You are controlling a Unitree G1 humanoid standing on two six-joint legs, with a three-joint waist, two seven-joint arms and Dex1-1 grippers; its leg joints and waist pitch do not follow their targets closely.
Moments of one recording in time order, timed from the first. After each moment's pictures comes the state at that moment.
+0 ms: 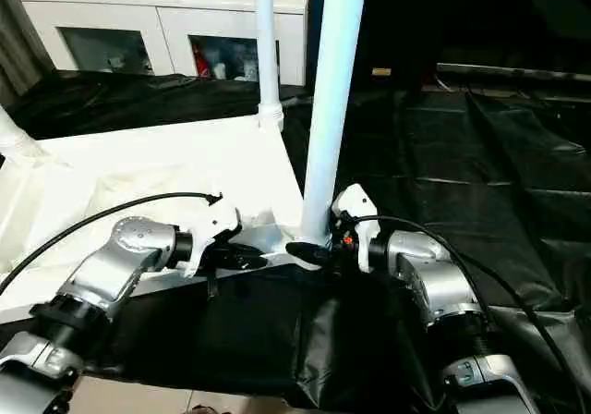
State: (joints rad) left arm -0.54 0.32 -0.31 0.43 -0.02 0.26 -1.12; right arm -0.46 -0.36 0.13 0.49 0.20 0.20 1.04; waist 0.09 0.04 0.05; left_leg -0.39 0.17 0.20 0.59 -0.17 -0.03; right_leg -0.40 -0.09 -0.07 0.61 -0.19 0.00
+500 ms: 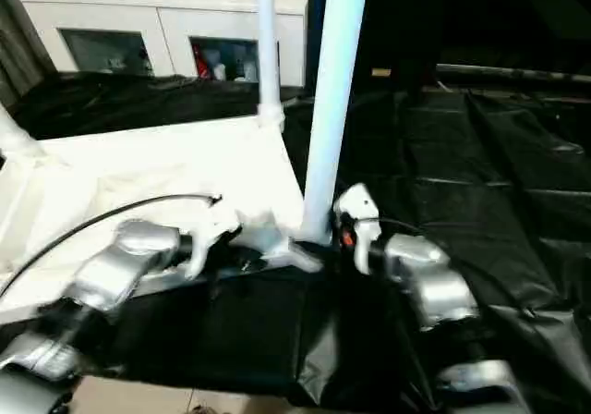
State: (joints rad) left arm -0.58 0.25 -0.30 0.50 0.01 0.27 -0.99; right arm -0.44 -0.26 0.06 0.52 0.19 0.17 0.80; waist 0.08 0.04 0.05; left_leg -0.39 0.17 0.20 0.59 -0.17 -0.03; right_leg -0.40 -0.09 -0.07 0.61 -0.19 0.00
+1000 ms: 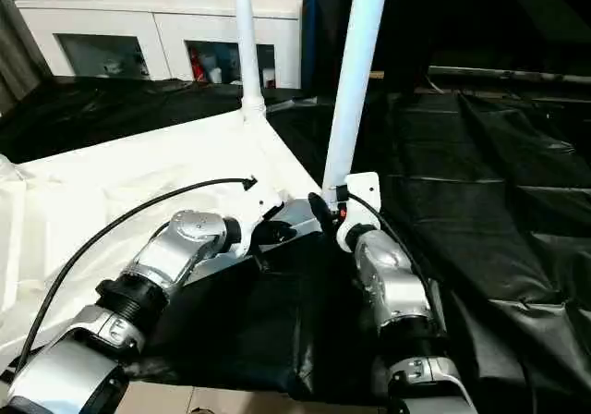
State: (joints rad) left arm -0.70 0.10 -0.28 0.71 0.07 0.25 -0.73; right arm -0.47 -0.06 -0.05 0.58 0.12 0.11 0.32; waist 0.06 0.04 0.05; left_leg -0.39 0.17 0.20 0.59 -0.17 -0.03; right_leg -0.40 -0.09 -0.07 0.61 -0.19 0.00
